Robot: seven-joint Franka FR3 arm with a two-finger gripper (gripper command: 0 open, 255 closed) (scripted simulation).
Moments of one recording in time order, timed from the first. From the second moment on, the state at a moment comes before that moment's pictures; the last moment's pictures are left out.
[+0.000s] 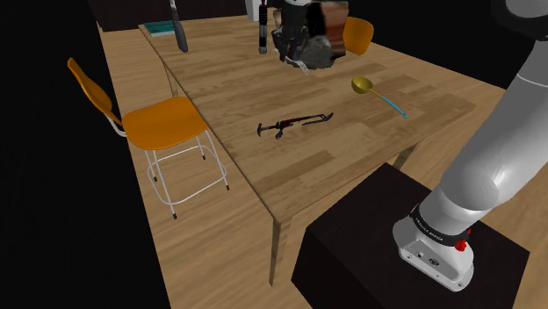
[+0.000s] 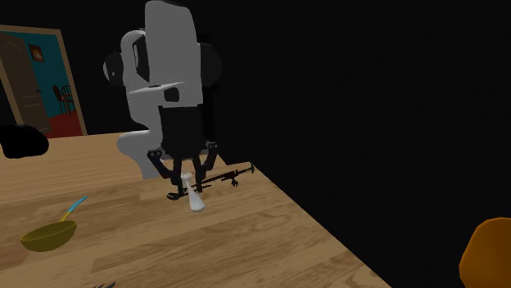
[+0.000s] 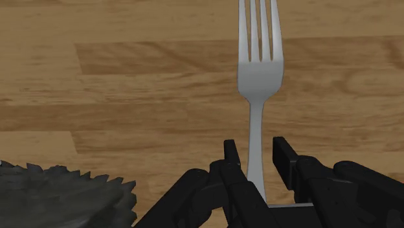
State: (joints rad) arm -0.15 0.12 0.23 -1.66 -0.06 1.91 0.16
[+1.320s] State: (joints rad) arm -0.40 0.06 0.01 -1.72 0.04 1.92 -0.33
